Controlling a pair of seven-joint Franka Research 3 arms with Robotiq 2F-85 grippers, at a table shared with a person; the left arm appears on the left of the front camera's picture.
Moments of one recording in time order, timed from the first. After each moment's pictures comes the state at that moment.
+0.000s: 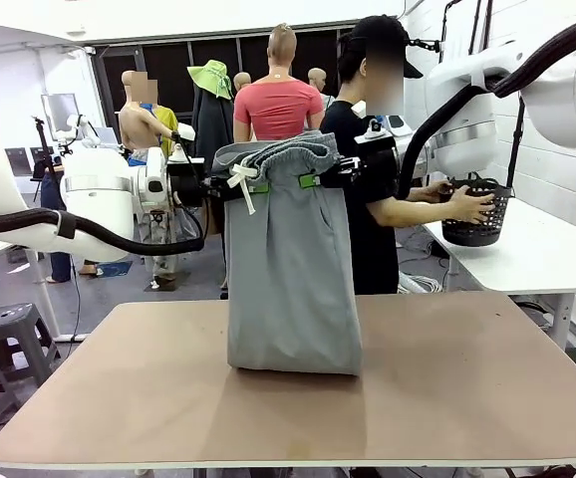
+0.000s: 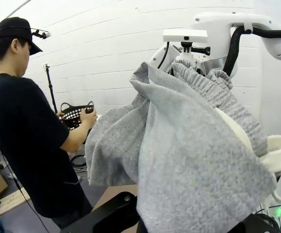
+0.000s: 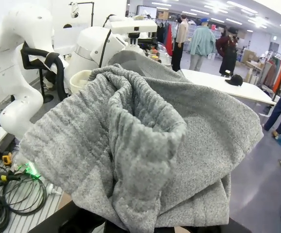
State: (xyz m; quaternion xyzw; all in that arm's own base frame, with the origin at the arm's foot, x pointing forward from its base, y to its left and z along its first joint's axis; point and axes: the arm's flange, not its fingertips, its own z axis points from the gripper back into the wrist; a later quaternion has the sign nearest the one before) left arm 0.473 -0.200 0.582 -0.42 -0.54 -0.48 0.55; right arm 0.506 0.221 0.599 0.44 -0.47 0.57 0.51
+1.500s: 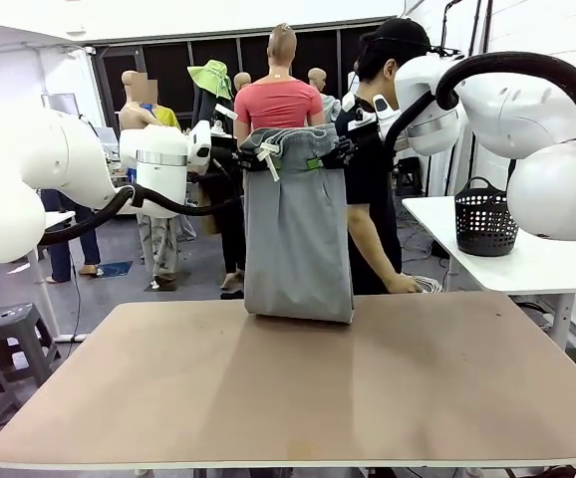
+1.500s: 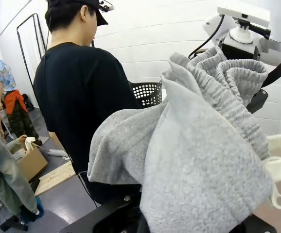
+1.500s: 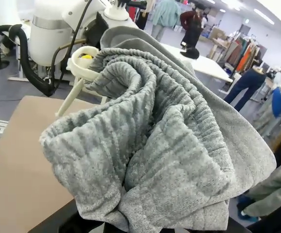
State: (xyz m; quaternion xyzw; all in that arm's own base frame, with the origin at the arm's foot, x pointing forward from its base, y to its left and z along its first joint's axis) left arm 0.655 -0.225 0.613 -0.32 -0.55 -0.46 0.62; right arm 0.669 0.212 0.622 0.31 -0.50 0.59 0.55
